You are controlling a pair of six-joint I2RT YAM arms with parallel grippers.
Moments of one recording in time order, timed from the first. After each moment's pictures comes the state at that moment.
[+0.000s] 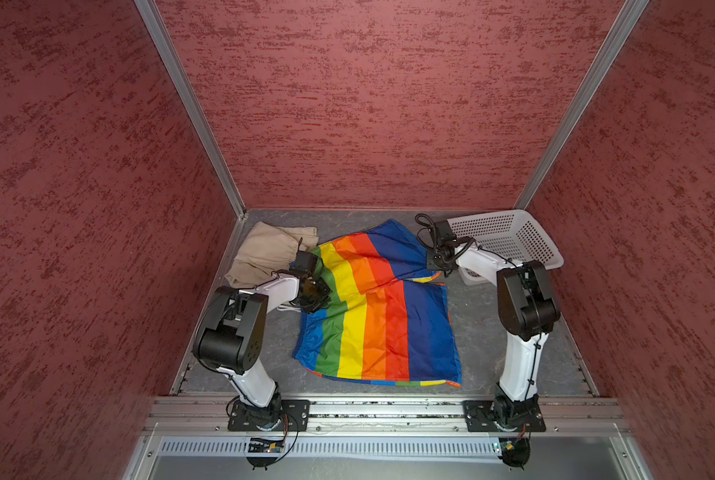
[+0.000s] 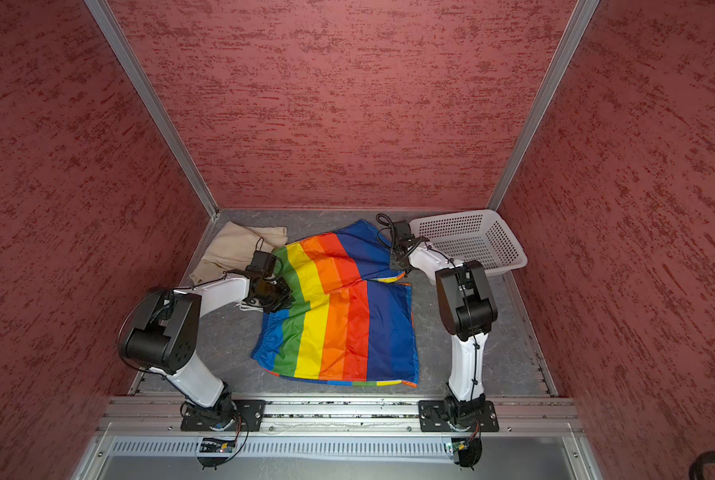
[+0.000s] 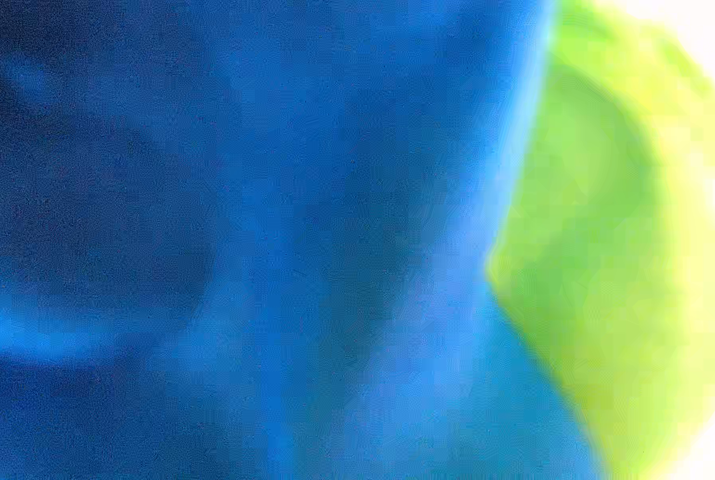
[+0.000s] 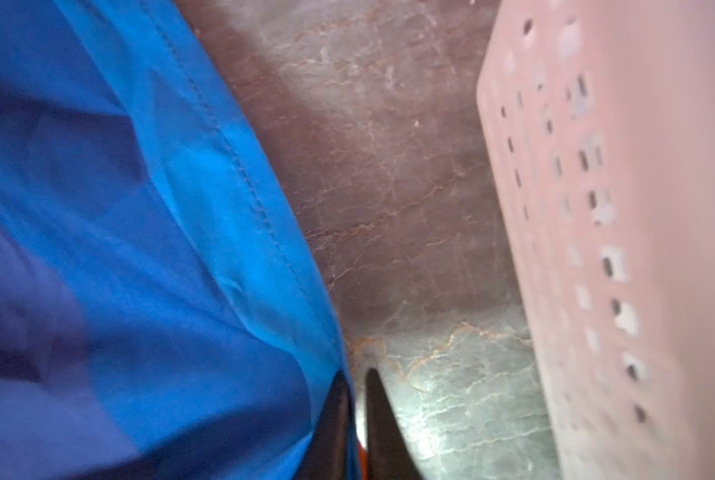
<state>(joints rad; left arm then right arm) -0.22 1.69 0.90 -0.43 0.28 -0.91 0.28 1.99 1.41 -0.53 0.17 0.34</state>
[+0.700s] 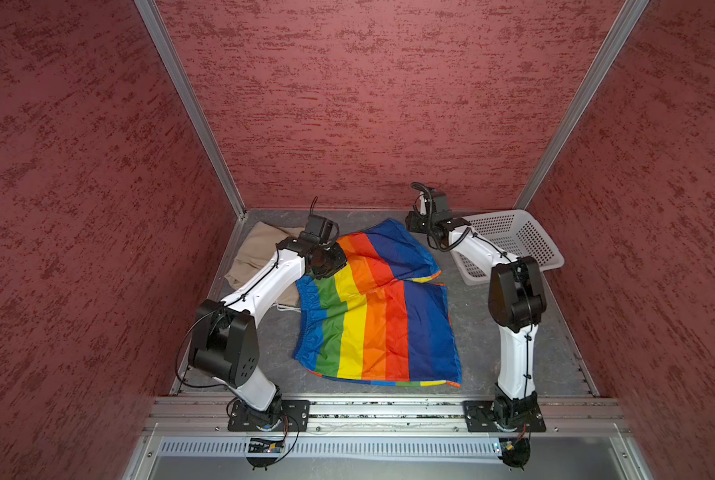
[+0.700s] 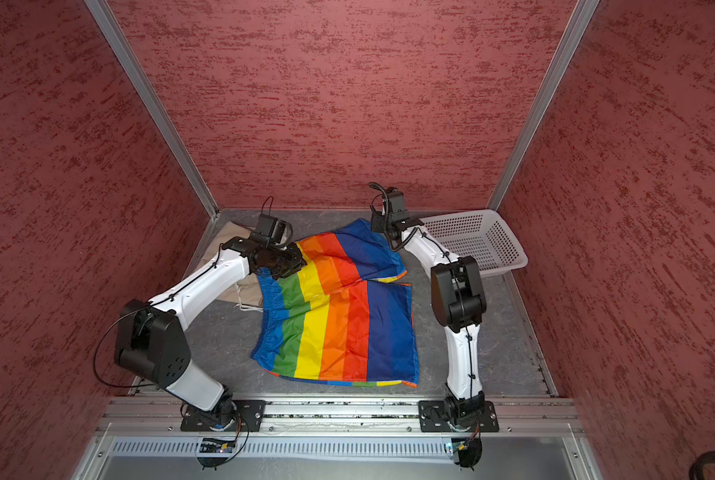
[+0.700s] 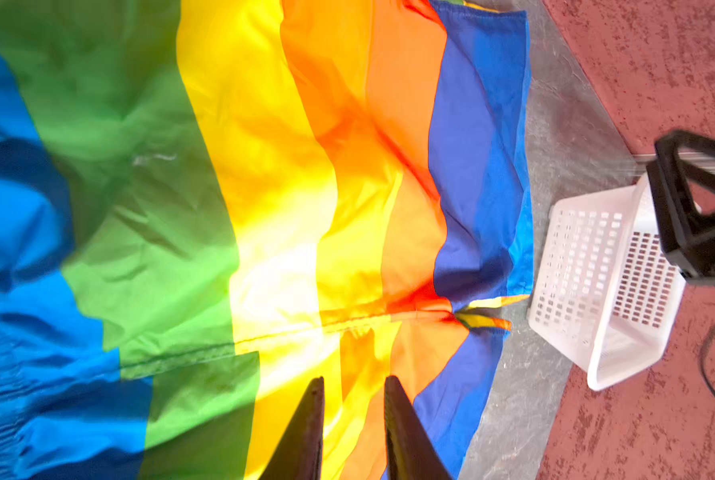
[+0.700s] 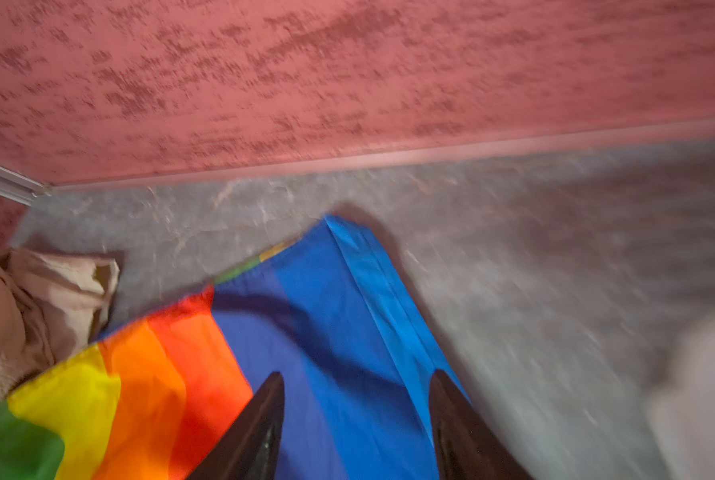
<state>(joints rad) -0.34 1.64 1.33 -0.71 0.19 -0.85 0.31 2.17 1.79 -0.25 -0.04 0.37</state>
